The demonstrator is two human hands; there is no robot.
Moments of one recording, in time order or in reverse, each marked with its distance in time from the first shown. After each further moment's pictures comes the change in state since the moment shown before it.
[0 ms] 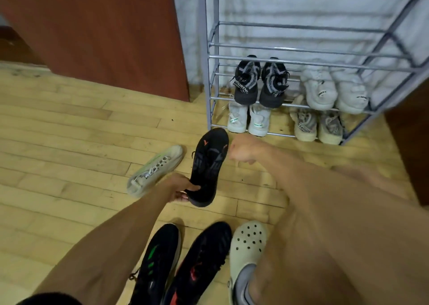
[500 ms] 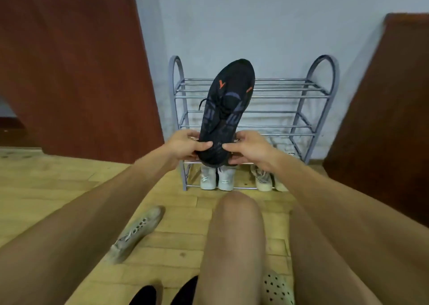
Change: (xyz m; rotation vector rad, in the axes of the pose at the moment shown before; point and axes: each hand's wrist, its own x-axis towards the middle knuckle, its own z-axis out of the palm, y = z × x) left_hand -0.246 0.189 0.020 -0.041 0.074 0.798; right_hand -0.160 0.026 -0.116 0.886 0.396 -0.289
